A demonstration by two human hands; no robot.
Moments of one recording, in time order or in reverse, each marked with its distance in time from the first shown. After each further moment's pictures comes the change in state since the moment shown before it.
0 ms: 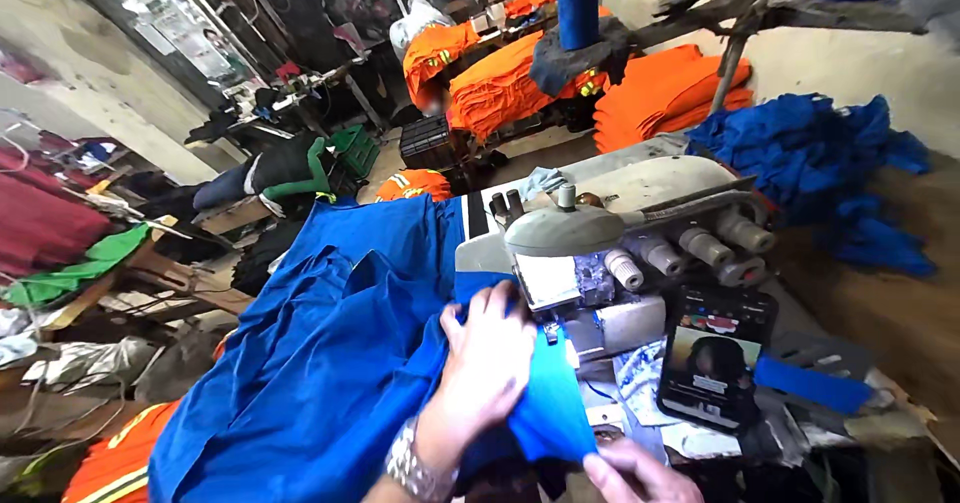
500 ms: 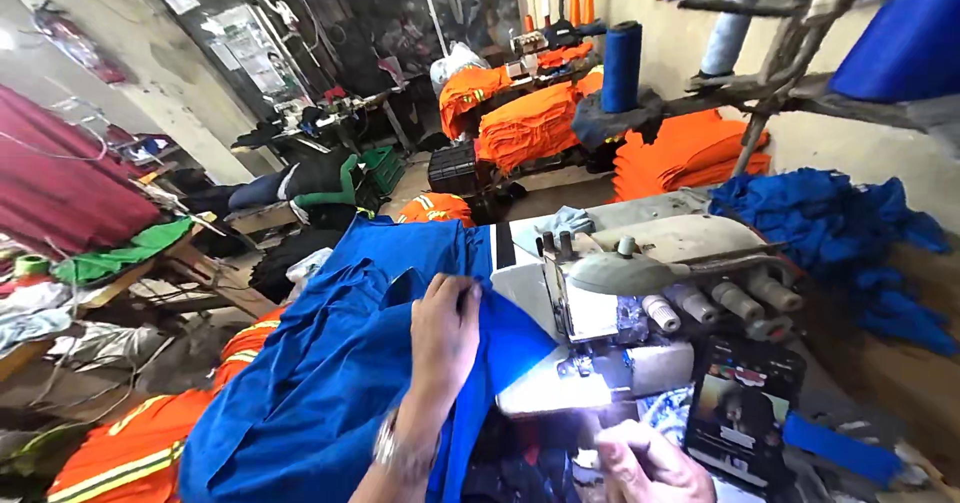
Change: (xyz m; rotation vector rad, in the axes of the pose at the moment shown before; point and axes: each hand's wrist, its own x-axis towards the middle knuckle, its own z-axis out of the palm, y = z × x) left_hand 0.013 -0.068 -0.037 -0.300 0.494 -0.327; right_hand 0.053 -0.032 0.032 0.110 0.001 -0.205
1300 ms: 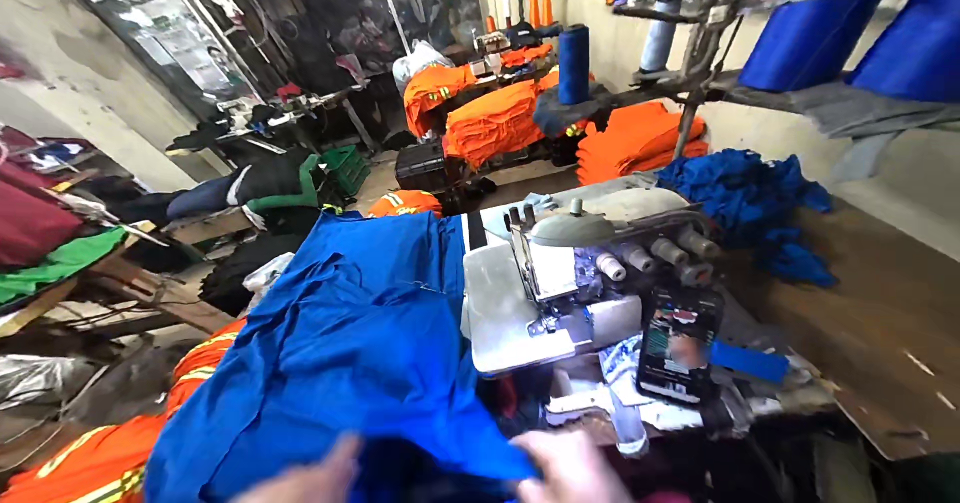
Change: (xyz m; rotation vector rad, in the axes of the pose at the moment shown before) left_hand -0.125 -0.006 -0.157 0.603 -0.874 -0.125; right_hand -0.026 -0.023 0.019 -0.792 -0.738 0.375
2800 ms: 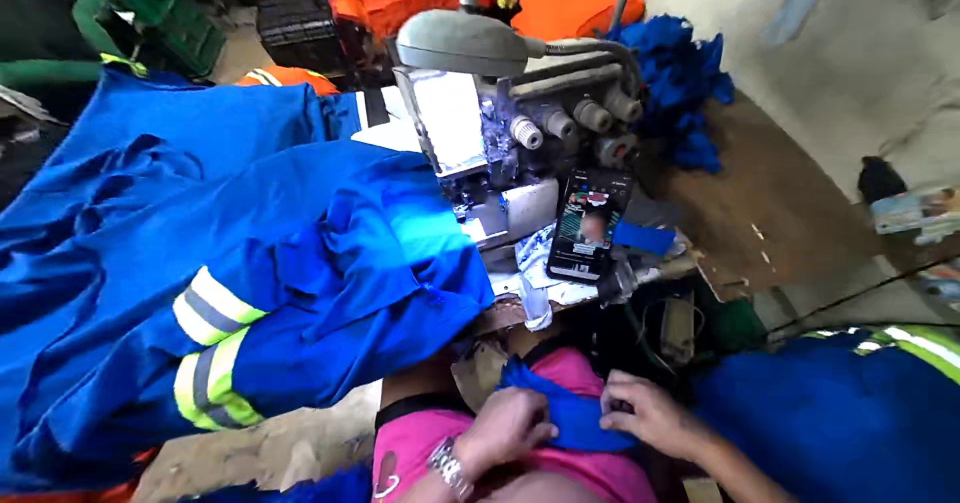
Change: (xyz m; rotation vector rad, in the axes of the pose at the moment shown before) left_hand 0.034 0.223 0.215 -0.796 -0.528 0.845; right_hand -0.168 0.216 -0.017 0.017 -0.093 0.268
